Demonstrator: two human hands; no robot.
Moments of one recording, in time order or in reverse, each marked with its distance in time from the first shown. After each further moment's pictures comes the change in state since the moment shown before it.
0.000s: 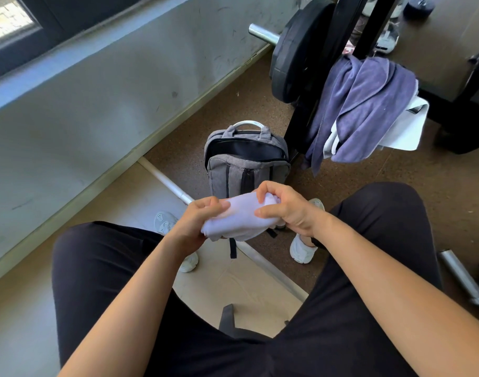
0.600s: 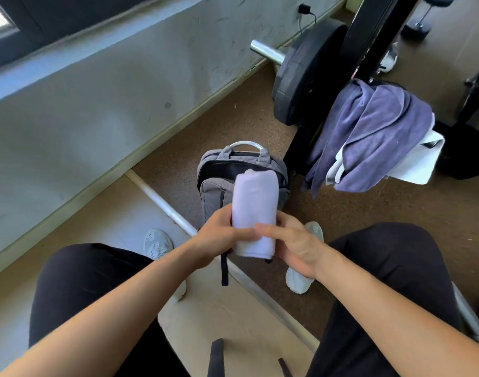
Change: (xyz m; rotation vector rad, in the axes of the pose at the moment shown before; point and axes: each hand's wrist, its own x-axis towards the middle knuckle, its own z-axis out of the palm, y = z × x) left_hand 0.072 0.029 0.027 0.293 -0.089 0.043; right_hand 0.035 0.005 -0.017 0.392 0.125 0.148
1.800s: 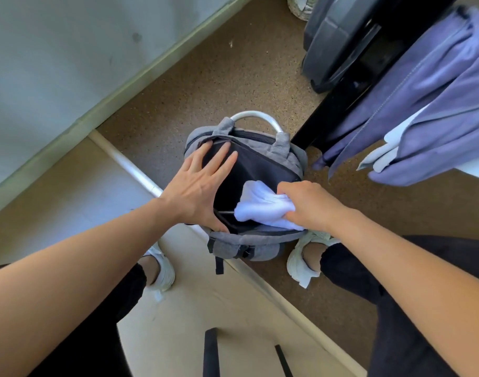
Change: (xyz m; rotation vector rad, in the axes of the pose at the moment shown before) left_hand 0.146 -0.062 -0.105 1.488 -0.001 0.301; right_hand 0.144 -0.012 -0.087 -1.676 0.041 0.023
